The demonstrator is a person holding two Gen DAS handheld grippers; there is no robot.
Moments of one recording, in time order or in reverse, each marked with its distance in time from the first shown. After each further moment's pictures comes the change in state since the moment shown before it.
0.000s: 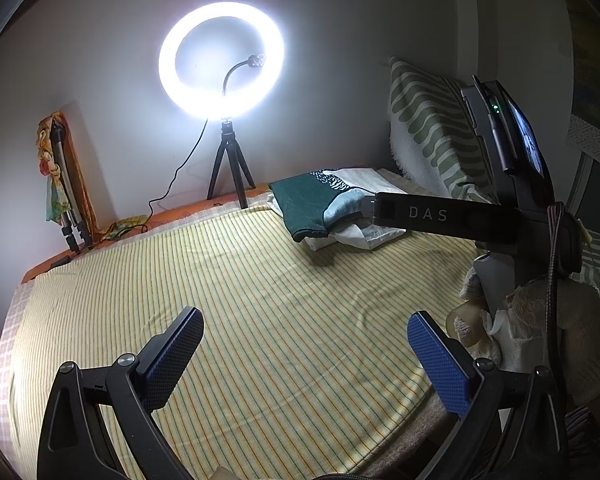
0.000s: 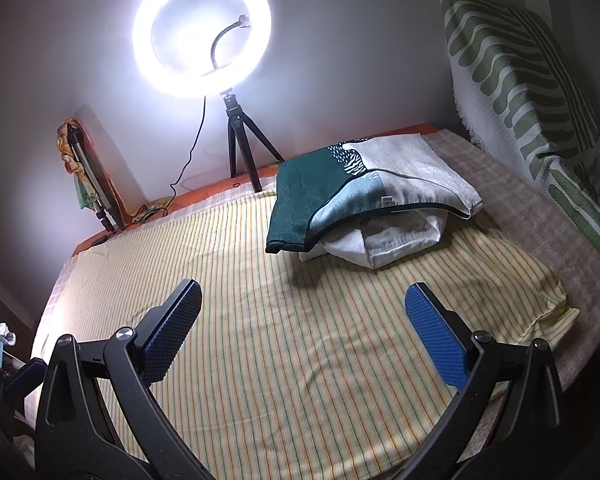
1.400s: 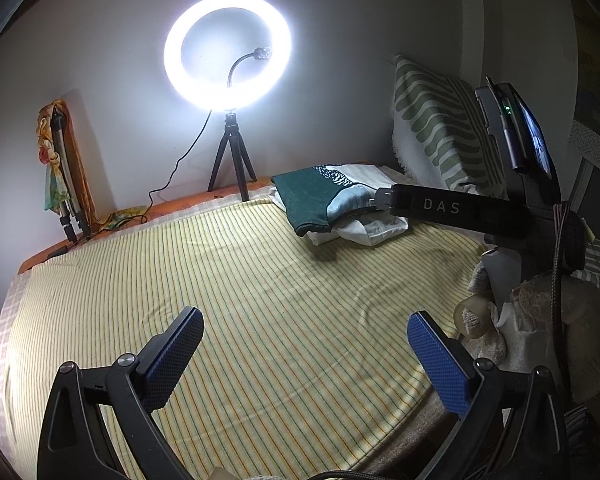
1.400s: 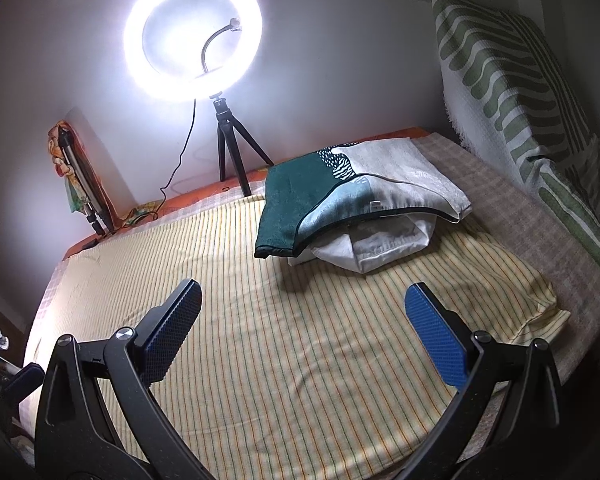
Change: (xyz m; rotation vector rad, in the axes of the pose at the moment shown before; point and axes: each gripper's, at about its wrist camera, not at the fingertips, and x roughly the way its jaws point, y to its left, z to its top) left arm 0.002 0.007 -0.002 -0.019 0.022 -0.019; right arm -0.002 -0.002 0.003 0.008 -0.008 -0.039
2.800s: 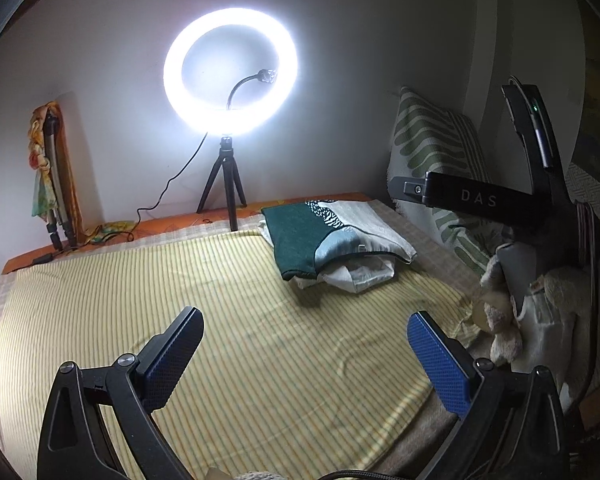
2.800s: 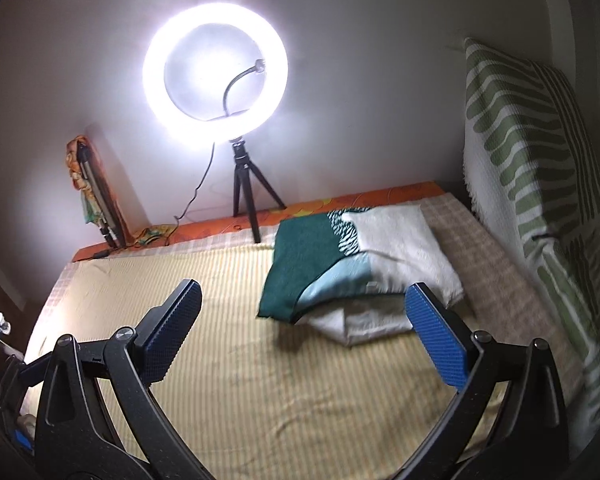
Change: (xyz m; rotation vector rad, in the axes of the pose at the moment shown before) left arm 0.002 0.009 0.050 -0.099 -0.049 -0.056; right arm -0.023 0.002 0.081 -0.121 -0.041 0.049
